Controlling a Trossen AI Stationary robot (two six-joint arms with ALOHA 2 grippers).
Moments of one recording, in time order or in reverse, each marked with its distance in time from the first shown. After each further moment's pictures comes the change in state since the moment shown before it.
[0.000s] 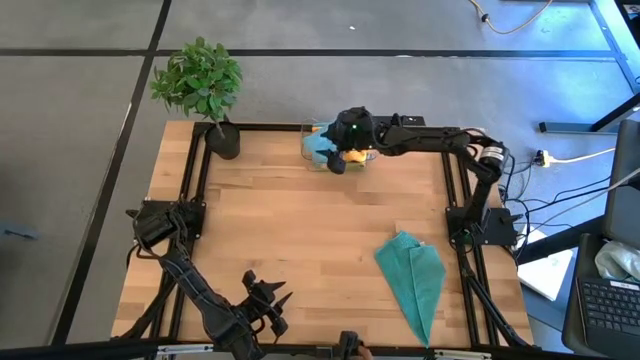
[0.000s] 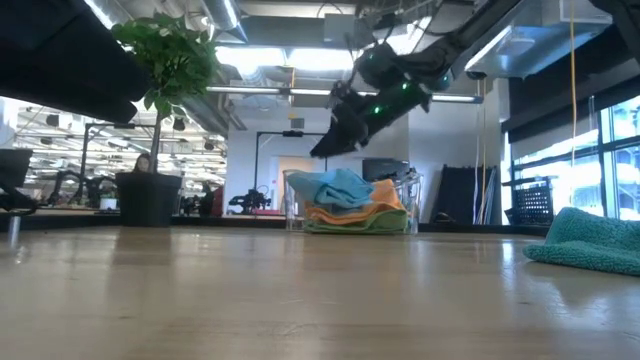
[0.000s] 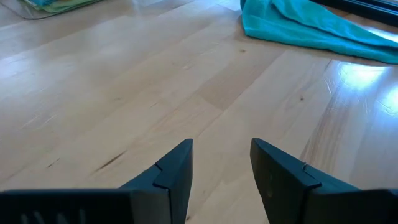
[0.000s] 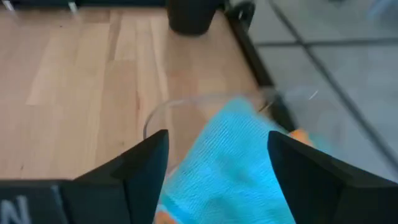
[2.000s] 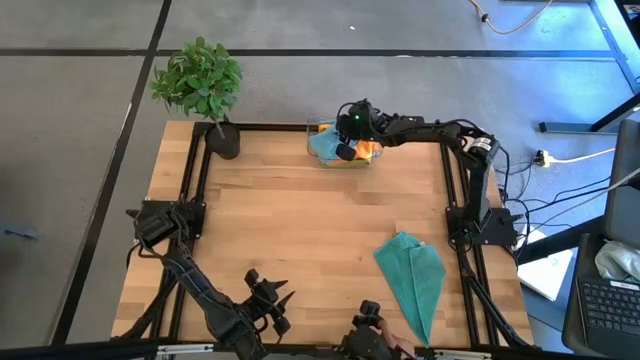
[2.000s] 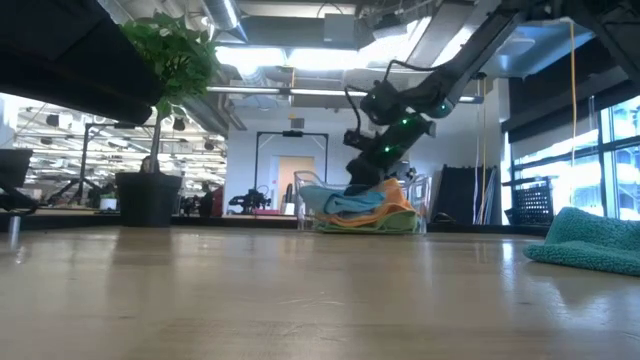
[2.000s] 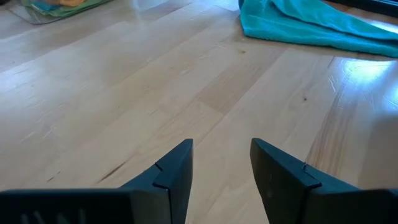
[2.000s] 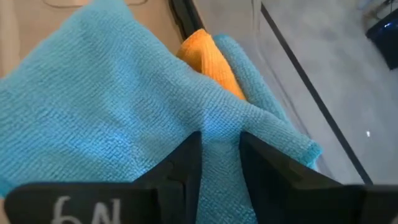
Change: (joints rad) left arm 0.021 0.000 0.000 0.024 0.002 0.077; right arm -0.148 0.116 0.002 -0.045 0.210 -0.141
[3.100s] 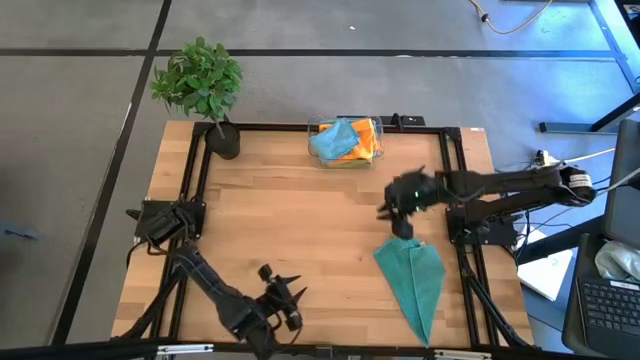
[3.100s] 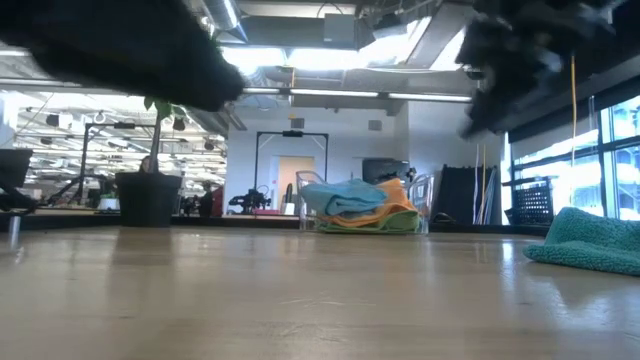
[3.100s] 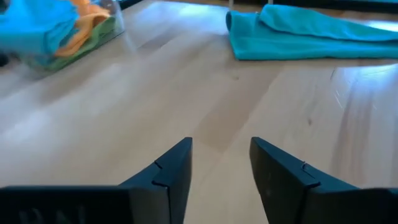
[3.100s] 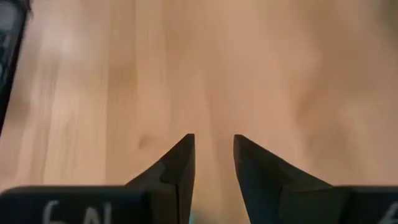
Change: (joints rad) left arm 0.077 0.014 0.000 0.185 -0.069 0.343; right arm 0.588 -0.908 -0.556 -0.454 -0.147 0.608
